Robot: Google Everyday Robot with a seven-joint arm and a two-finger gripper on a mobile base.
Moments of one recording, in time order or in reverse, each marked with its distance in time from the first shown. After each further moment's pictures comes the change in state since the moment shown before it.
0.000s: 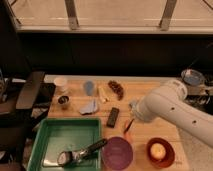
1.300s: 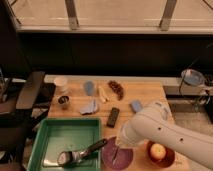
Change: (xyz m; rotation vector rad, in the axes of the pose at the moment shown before) arm -0.125 0.004 0.039 -0.007 -0.259 -0.165
